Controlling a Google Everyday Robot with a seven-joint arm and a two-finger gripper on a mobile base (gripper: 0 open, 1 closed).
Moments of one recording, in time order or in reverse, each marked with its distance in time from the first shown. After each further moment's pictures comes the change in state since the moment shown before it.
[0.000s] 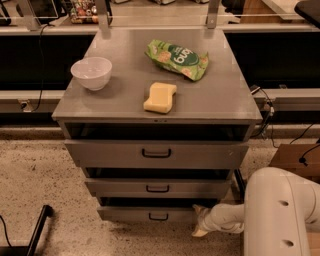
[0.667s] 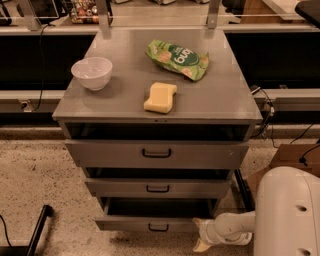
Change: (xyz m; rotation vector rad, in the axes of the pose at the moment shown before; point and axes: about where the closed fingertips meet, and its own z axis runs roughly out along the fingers) arm -0.010 0.052 -0.034 -0.075 -0.022 -0.001
